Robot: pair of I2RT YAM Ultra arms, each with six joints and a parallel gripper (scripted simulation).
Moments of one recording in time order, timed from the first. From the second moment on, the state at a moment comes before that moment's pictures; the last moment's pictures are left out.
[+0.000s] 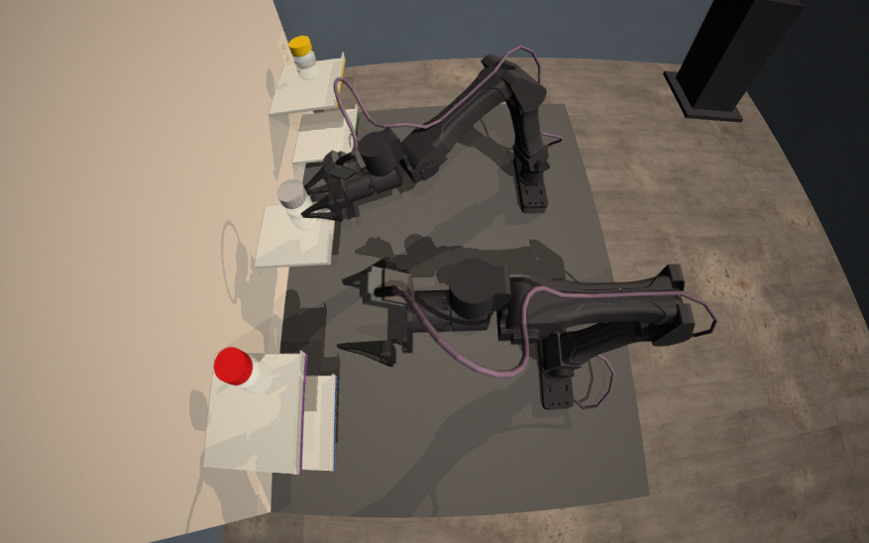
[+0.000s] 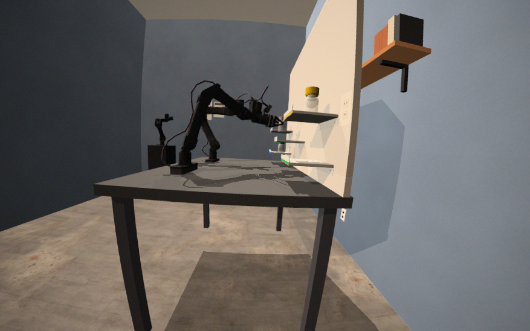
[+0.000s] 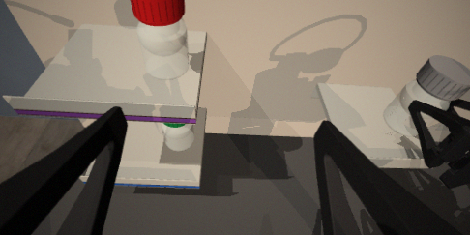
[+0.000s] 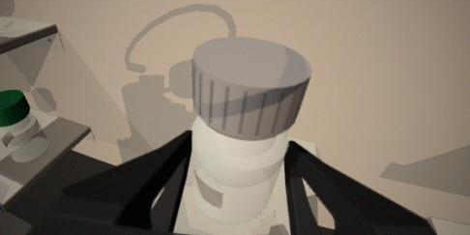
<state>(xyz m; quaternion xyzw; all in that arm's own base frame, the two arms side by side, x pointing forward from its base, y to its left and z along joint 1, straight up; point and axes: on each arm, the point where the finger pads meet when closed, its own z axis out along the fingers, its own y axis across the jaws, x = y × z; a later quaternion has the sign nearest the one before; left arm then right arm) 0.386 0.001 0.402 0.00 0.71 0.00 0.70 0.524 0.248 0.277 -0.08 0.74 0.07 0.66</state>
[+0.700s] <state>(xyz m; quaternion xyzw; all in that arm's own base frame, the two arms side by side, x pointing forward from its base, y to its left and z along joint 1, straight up) 0.386 0.001 0.402 0.00 0.71 0.00 0.70 0.527 0.250 0.287 -0.07 0.72 0.08 0.68</state>
